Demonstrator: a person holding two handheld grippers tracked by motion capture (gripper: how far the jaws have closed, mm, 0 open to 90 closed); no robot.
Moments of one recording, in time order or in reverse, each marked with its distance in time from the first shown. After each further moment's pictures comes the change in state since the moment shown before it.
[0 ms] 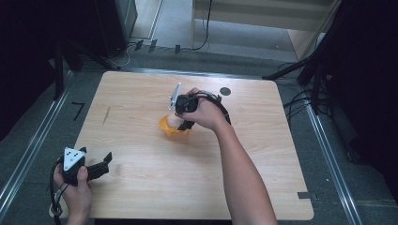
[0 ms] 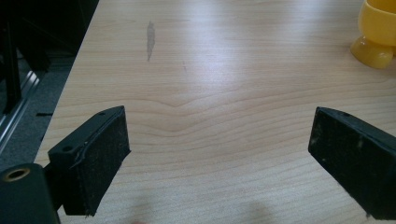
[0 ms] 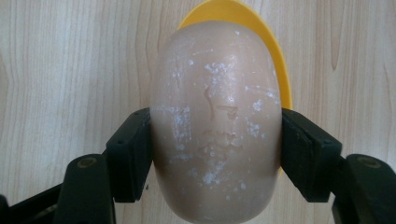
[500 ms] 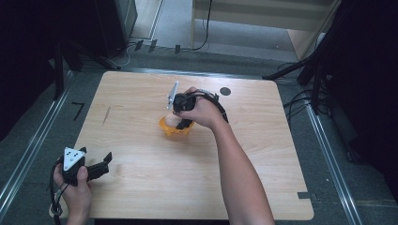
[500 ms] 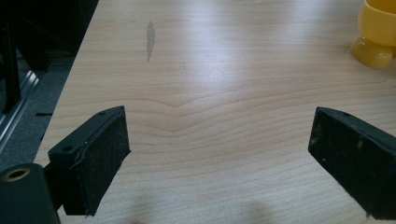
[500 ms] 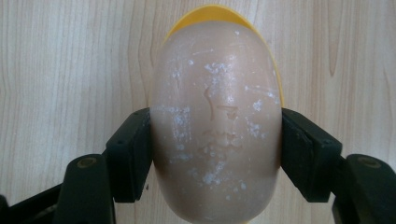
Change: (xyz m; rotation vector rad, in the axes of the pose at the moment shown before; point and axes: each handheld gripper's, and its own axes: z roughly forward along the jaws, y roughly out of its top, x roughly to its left) left arm 0.000 0.000 0.000 0.002 -0.002 -0.001; right arm -0.007 0.005 0.006 0.003 0.017 0.011
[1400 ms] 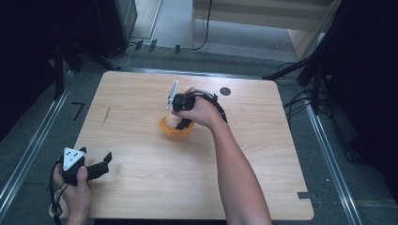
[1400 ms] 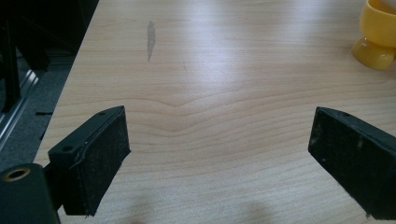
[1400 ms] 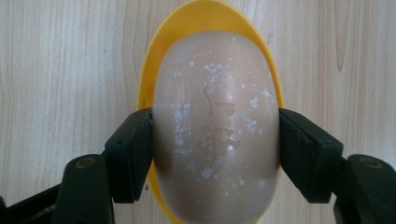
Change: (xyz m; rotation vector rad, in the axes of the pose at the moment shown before) left arm 0.000 0.000 0.000 0.001 -0.001 -0.006; right arm -0.006 -0.001 0.007 0.006 0.019 0.030
